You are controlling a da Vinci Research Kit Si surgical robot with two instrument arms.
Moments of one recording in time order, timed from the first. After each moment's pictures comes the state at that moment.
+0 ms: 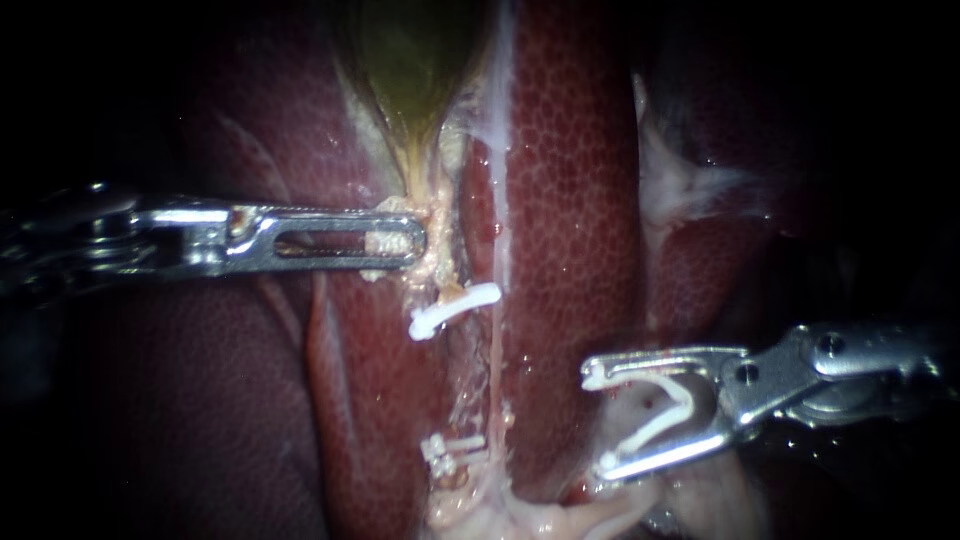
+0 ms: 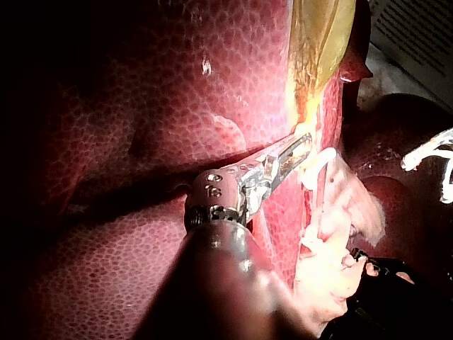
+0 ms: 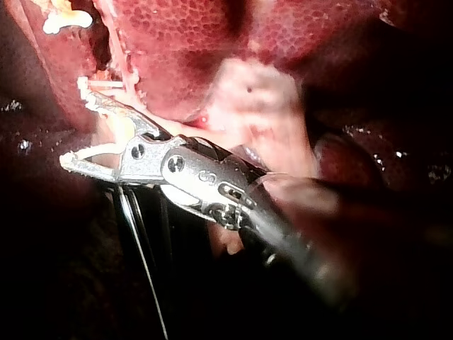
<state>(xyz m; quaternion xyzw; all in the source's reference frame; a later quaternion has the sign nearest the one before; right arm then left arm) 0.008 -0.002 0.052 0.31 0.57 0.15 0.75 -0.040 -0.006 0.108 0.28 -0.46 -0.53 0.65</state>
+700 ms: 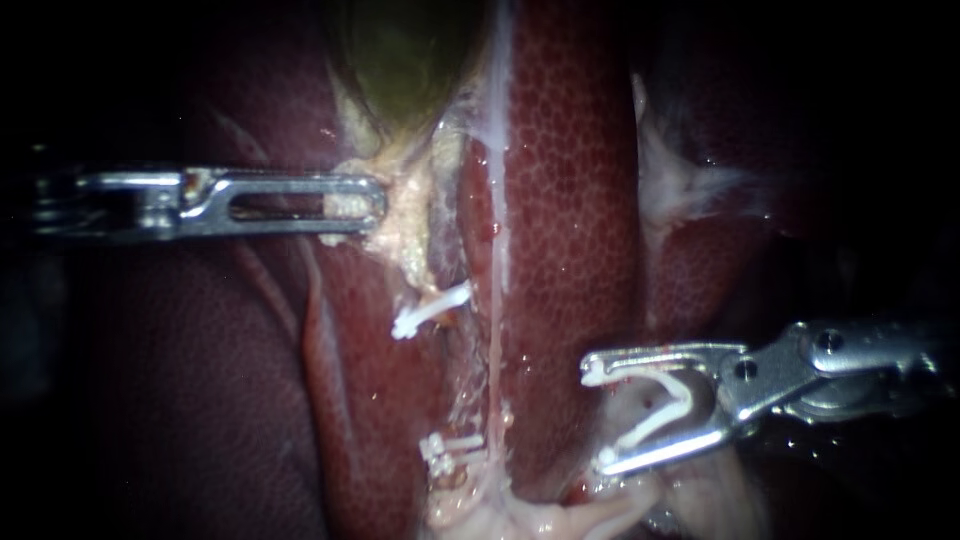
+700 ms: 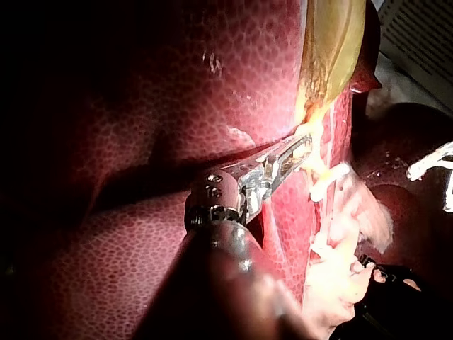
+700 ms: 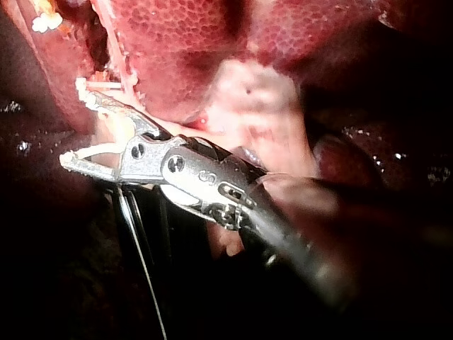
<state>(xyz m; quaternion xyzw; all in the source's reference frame) 0.008 -0.002 0.052 0.31 0.57 0.15 0.75 -0.035 -0.003 0.104 0.27 -0.45 -0.55 0.65</state>
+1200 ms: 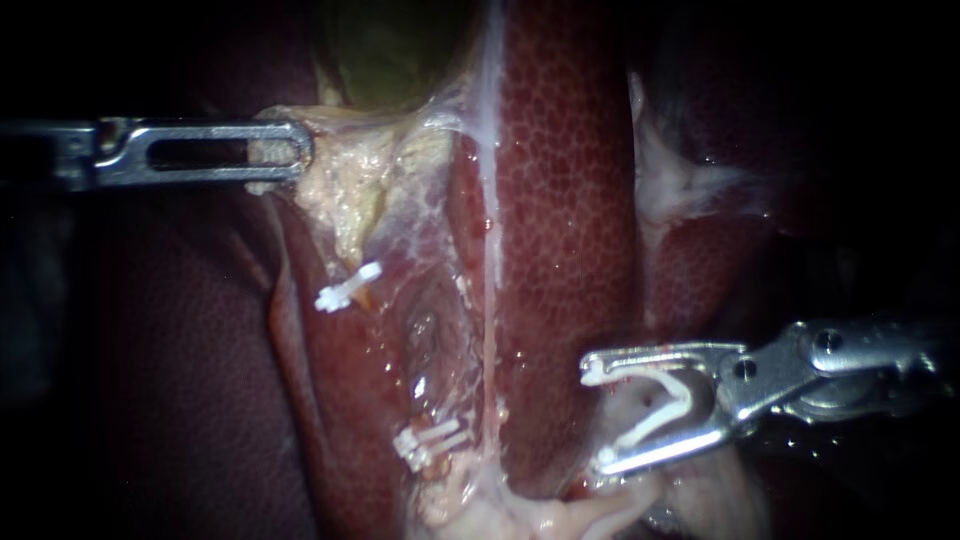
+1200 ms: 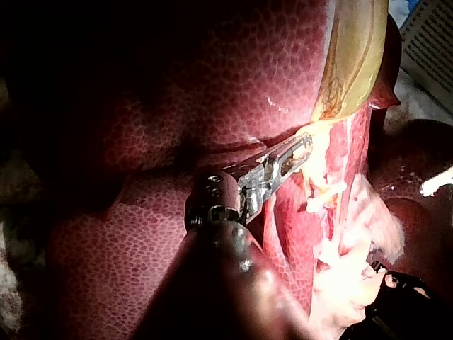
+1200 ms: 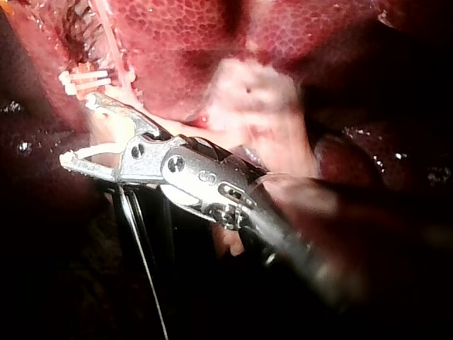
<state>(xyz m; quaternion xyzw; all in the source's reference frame) 0.008 -0.002 0.052 0.31 0.57 0.15 0.75 -0.031 0.000 0.101 0.25 -0.47 -0.56 0.64</state>
